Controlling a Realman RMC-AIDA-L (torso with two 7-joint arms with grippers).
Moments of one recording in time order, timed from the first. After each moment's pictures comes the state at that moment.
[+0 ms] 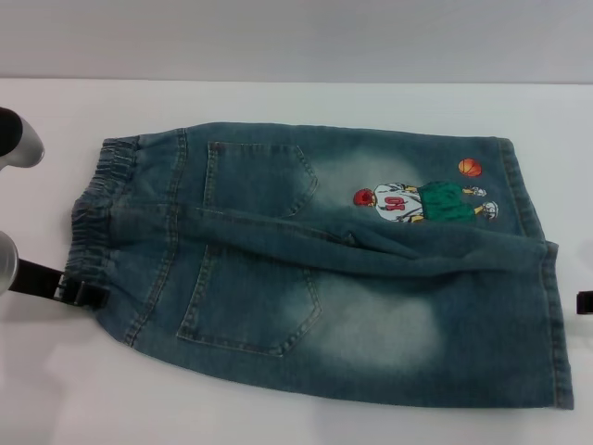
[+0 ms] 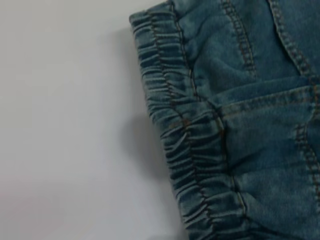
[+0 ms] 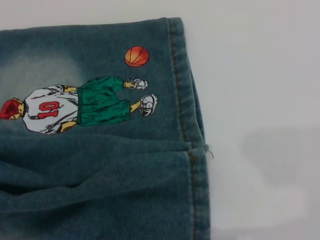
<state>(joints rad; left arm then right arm) -0.23 -2.06 -1.60 -1.59 2.83 -1.34 0.19 -0.01 2.01 1.52 1.97 0.38 -1.43 -2.89</state>
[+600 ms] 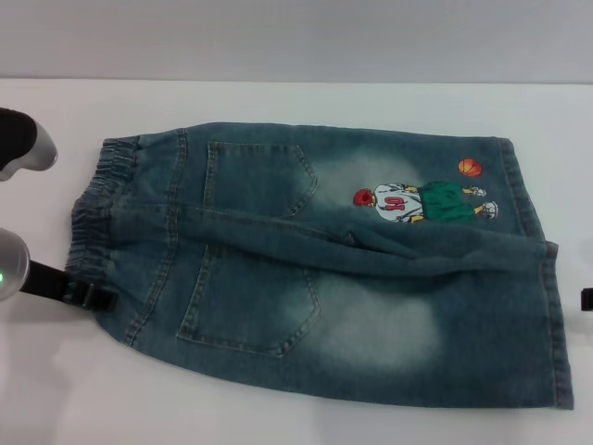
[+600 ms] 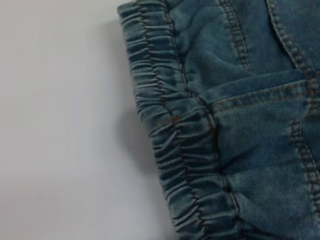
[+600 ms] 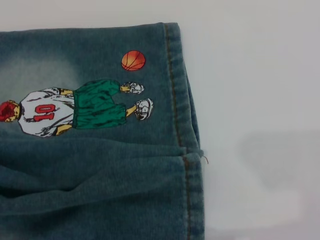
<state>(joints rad) -0.25 -2.06 -1.60 -1.54 2.82 -1.33 0.19 -0.01 1.99 1.52 1.97 0.38 -1.43 -2.89</state>
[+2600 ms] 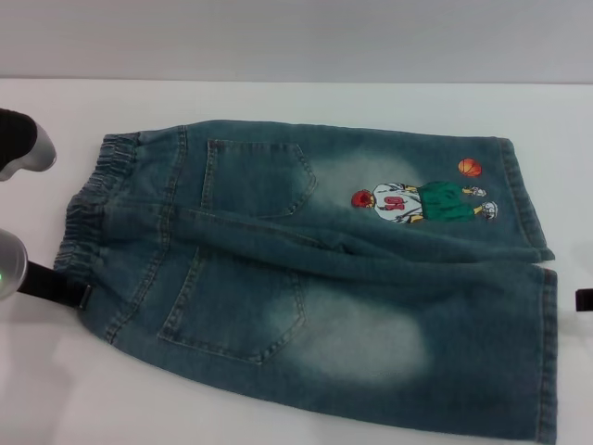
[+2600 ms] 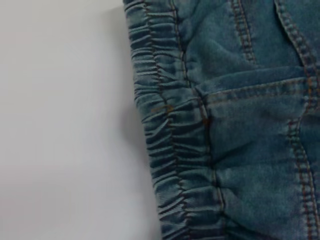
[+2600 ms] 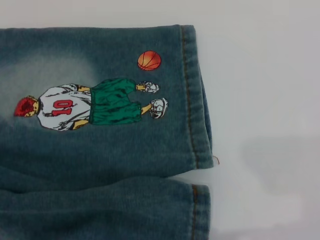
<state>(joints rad) -0.26 -2.06 -1.60 -1.52 2.84 -1.34 0.17 -0.01 1.99 1.50 2.02 0.38 -1.46 -2.89</state>
